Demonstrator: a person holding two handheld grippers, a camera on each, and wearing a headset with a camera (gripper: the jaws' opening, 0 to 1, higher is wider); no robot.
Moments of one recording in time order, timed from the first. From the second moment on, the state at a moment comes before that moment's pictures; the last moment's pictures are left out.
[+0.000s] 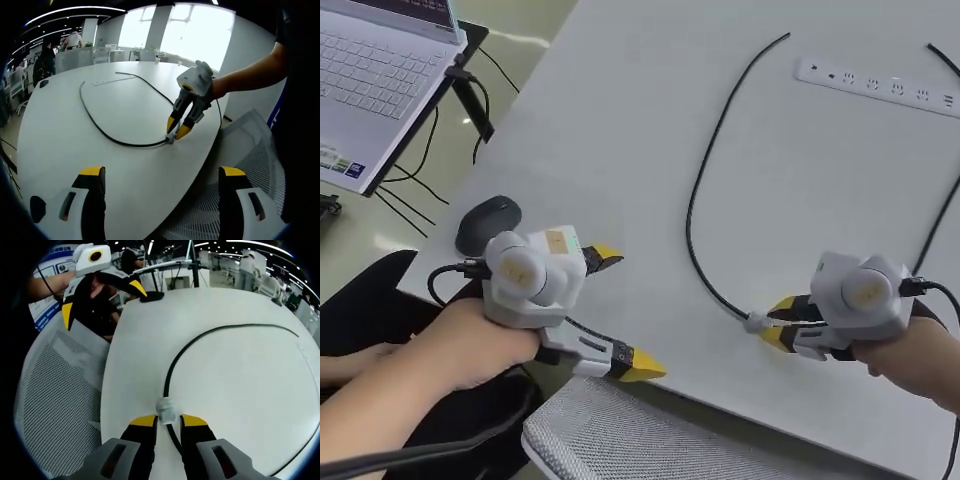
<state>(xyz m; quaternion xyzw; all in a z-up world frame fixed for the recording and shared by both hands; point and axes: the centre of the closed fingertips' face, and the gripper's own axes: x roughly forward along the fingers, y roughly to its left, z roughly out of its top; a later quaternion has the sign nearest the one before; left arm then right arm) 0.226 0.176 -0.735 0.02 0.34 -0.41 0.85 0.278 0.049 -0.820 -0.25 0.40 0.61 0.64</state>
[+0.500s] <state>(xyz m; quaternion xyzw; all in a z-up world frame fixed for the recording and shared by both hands) 0.227 0.171 -0.734 0.02 0.34 -0.41 0.85 0.273 0.050 -0.821 -0.27 0.38 0.62 0.63</state>
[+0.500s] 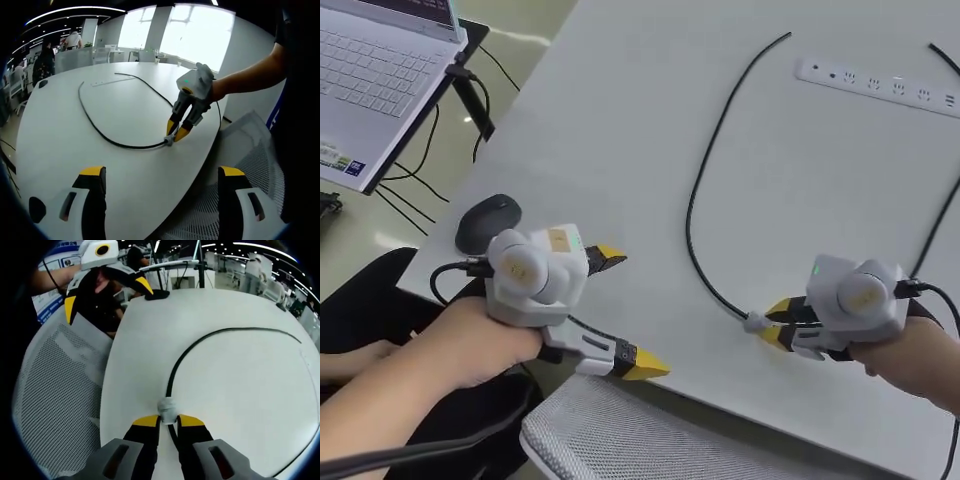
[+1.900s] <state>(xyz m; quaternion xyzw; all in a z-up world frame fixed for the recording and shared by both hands) 0.239 0.070 -0.696 0.04 0.29 -0.52 0.81 0.237 0.031 -0.716 -0.22 0.35 0.63 0.65</state>
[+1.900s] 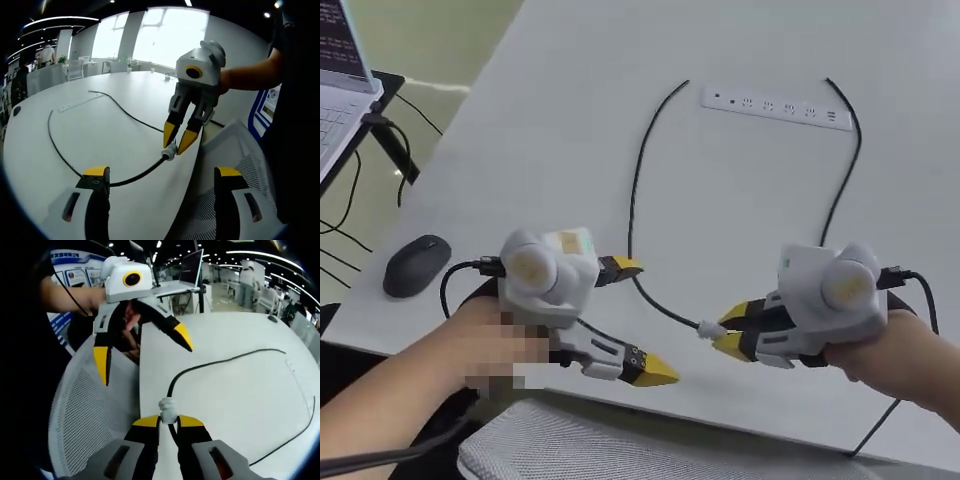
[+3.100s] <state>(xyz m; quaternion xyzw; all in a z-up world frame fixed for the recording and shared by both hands) 0.244 0.025 -0.671 0.01 0.26 -0.58 0.77 0.234 0.025 -0.675 -0.26 0.30 0.68 0.62</state>
